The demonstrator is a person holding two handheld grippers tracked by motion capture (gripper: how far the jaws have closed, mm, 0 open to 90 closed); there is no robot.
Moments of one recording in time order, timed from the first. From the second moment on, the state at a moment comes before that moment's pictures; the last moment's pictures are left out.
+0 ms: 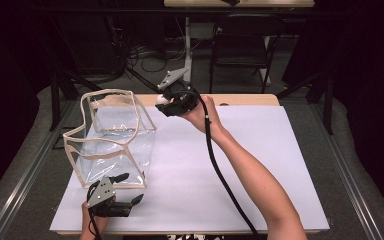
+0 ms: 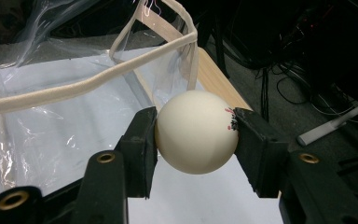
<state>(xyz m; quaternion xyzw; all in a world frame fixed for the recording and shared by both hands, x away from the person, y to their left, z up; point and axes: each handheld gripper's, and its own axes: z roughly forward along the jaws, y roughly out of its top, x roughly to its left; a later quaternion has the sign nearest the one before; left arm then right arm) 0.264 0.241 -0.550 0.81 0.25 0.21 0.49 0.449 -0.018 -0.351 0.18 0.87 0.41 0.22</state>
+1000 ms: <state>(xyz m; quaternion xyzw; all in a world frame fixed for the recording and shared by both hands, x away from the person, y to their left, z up) 0.264 0.241 -0.550 0.81 0.25 0.21 0.49 0.447 0.004 -0.337 0.16 0.88 0.40 0.22</state>
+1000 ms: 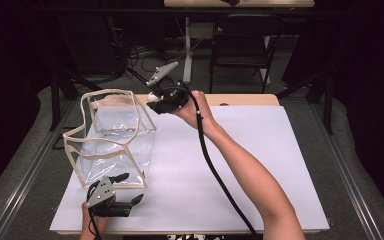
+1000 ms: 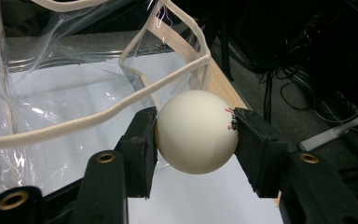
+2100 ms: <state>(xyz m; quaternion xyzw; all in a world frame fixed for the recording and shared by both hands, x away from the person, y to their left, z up) 0.264 0.241 -0.550 0.81 0.25 0.21 0.49 0.442 0.027 -0.327 0.15 0.88 0.40 0.22</state>
